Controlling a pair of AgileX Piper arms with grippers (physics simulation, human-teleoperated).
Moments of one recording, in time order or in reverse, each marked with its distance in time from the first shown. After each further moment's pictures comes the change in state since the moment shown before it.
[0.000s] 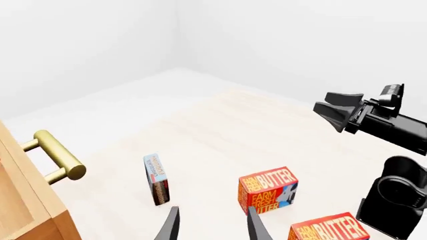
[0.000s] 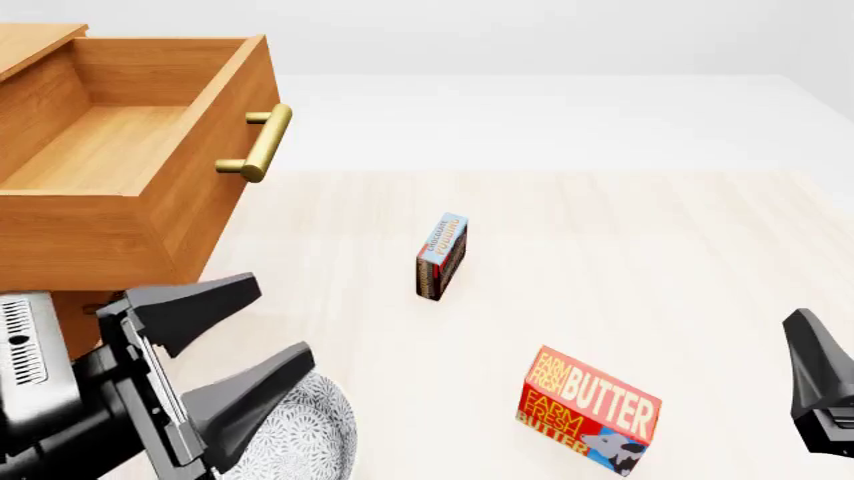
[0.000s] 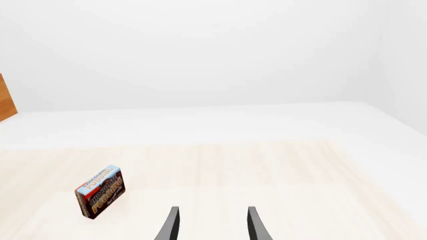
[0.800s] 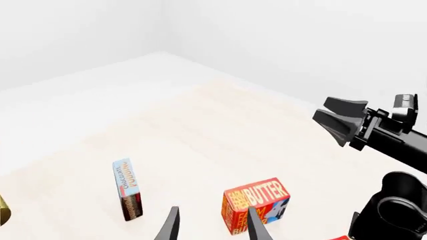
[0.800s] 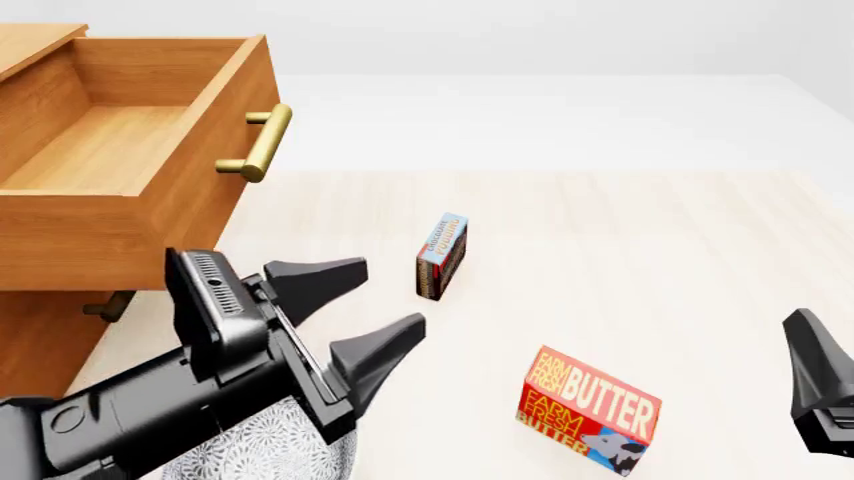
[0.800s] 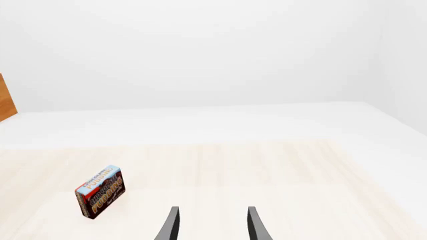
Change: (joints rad) left arm -0.053 0.456 -0.127 -0.273 -0.072; right arm 0.000 0.000 0.000 0.000 0.000
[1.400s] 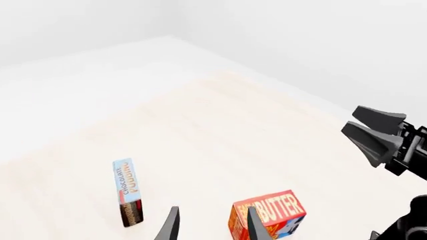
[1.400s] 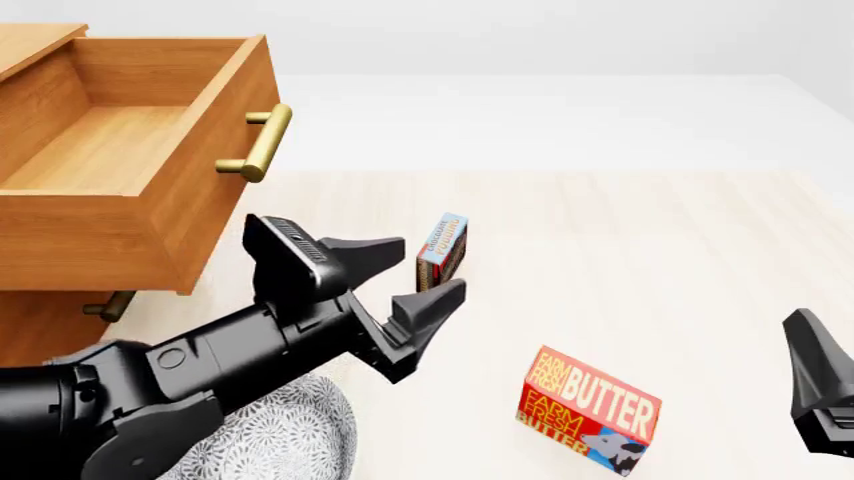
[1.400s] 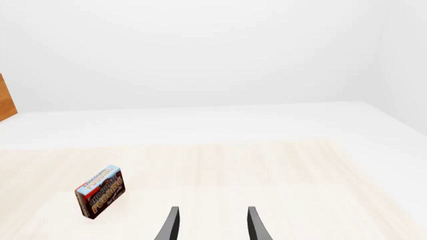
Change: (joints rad) left arm 0.039 0.215 -0.146 -0.010 -0.042; right arm 0.000 0.000 0.000 0.000 0.000
